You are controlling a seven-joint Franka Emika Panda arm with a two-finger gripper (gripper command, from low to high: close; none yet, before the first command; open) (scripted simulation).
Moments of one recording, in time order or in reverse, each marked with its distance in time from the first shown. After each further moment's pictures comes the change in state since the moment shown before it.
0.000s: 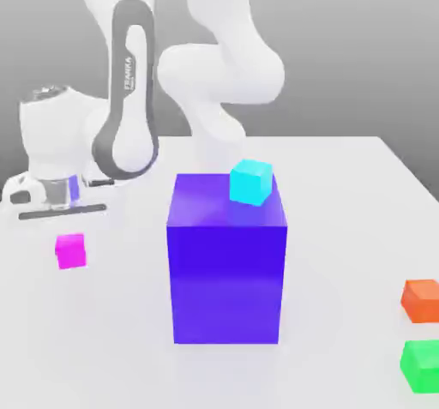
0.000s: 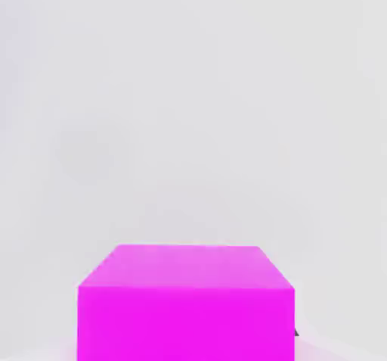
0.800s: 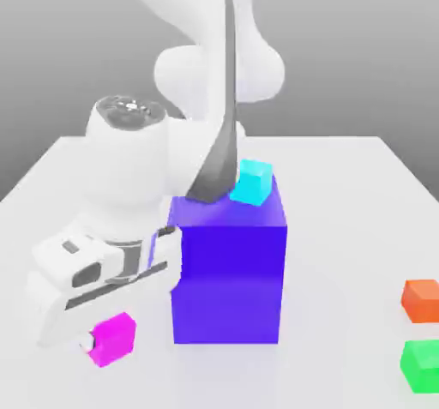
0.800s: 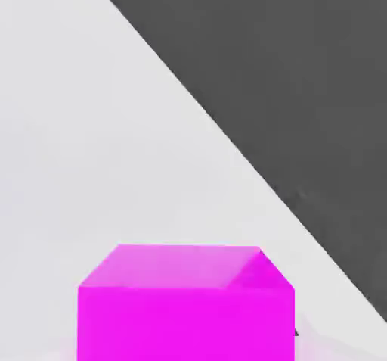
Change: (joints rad) arm 0.393 0.178 0.345 0.468 -0.363 -0.211 0.402
